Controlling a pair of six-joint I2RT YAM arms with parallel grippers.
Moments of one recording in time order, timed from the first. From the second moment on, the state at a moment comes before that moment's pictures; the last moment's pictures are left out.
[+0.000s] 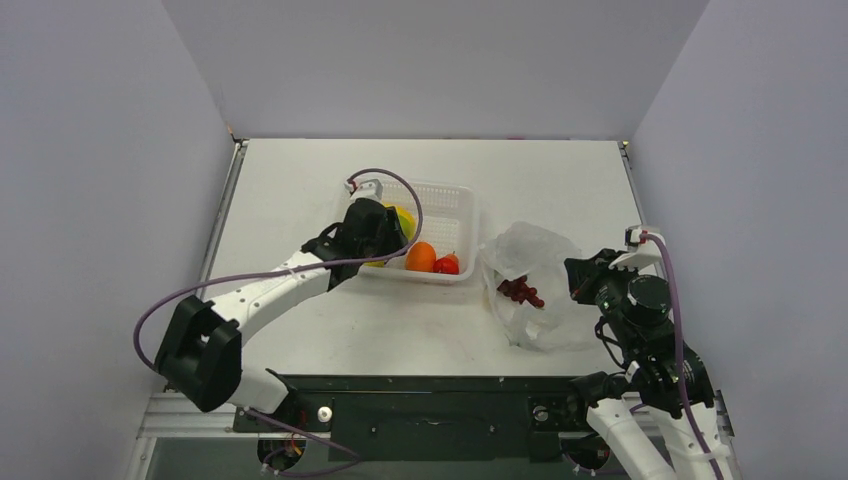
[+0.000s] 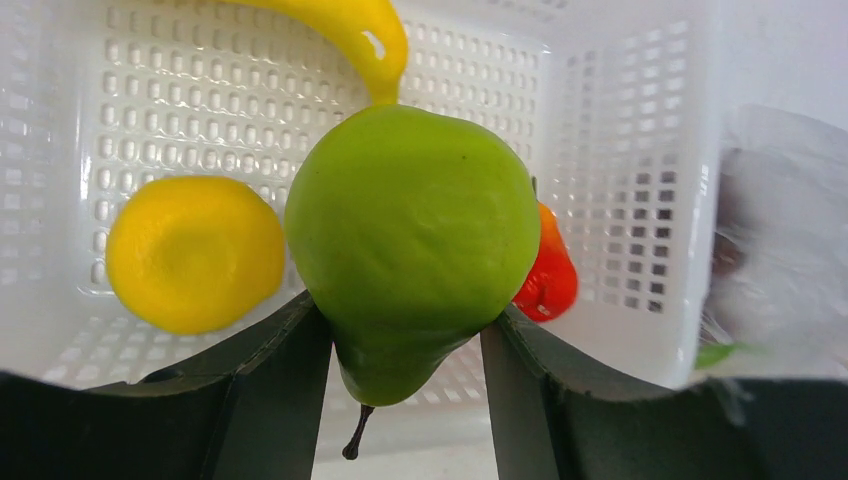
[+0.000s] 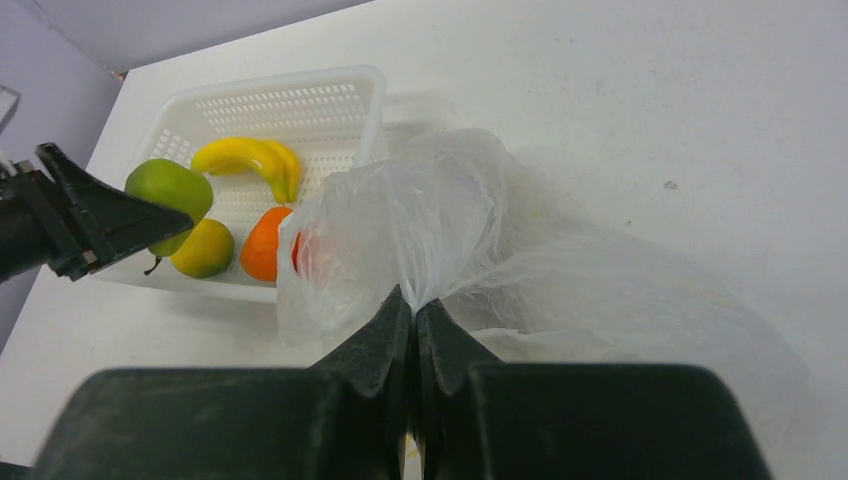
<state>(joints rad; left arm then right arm) -0.65 1.39 0.96 -0.21 -0.21 -0.69 0.30 0.44 0.83 -0.66 0.09 0.40</state>
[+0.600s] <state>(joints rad) -0.61 1.68 1.04 -0.22 -0.19 -0.67 0.30 0.48 0.84 -0.66 0.09 0.40</state>
